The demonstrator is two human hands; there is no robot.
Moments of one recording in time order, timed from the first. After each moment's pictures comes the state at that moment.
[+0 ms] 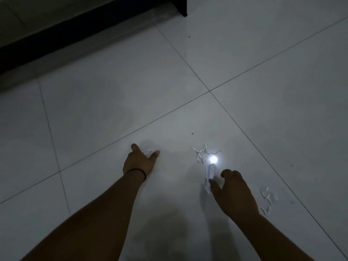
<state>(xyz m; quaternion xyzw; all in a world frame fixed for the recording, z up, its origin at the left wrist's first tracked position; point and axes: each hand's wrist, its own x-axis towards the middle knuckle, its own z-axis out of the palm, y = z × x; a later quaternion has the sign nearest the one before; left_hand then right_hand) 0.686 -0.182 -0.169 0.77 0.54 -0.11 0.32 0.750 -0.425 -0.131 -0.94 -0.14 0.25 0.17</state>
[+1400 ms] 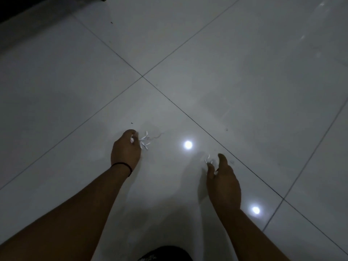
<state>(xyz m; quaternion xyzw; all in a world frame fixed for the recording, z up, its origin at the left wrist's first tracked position) 0.753 -0.294 -0.169 0.86 0.36 0.02 0.36 0.741 -0.537 -0.156 -0.94 0.10 0.14 0.29</state>
